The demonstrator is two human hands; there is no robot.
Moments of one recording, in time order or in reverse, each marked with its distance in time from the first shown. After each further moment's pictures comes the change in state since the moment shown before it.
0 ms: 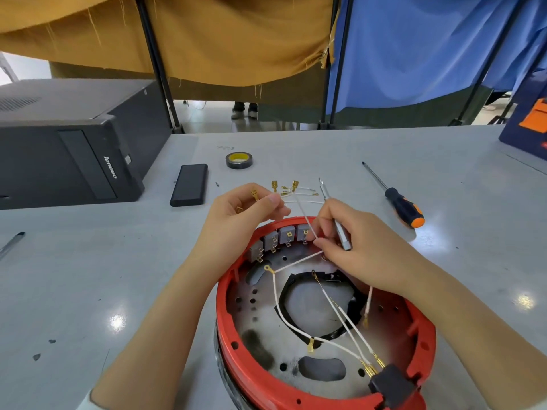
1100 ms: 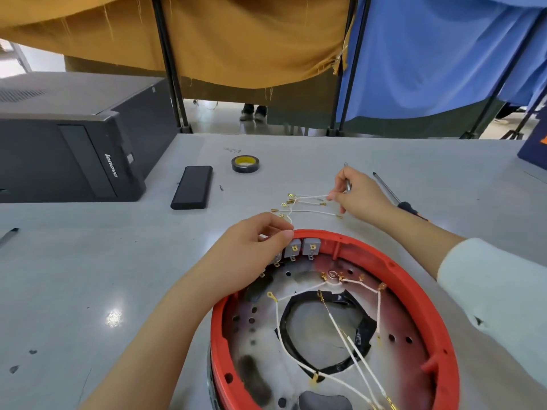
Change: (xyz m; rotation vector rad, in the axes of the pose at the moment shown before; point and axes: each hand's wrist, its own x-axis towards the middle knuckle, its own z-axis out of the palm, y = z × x) left_hand 0.003 -0.012 -0.002 0.493 -0.136 -0.179; right_hand 0.119 0.115 -0.001 -0.009 0.164 0.345
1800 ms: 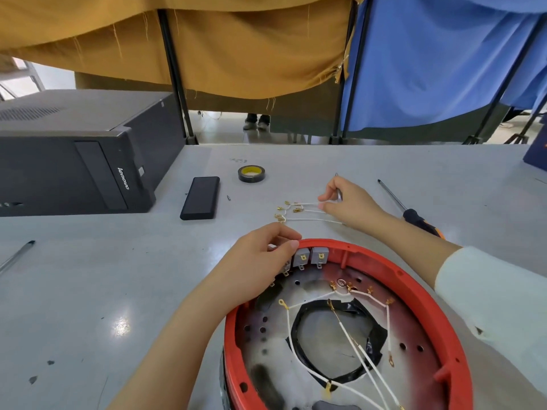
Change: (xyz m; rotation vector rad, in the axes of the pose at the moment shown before) left_hand 0.000 -0.001 -0.001 -0.008 -0.015 0.020; right_hand -0.003 -0.017 0.013 -0.041 -0.070 -0.063
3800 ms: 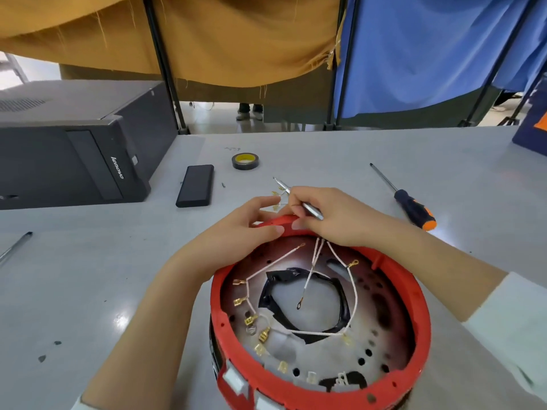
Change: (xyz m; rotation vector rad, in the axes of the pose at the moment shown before) left_hand 0.003 -0.002 -0.022 -0.100 -0.165 -0.100; right_hand -0.079 -0.074 -0.013 -0.025 -0.295 -0.313
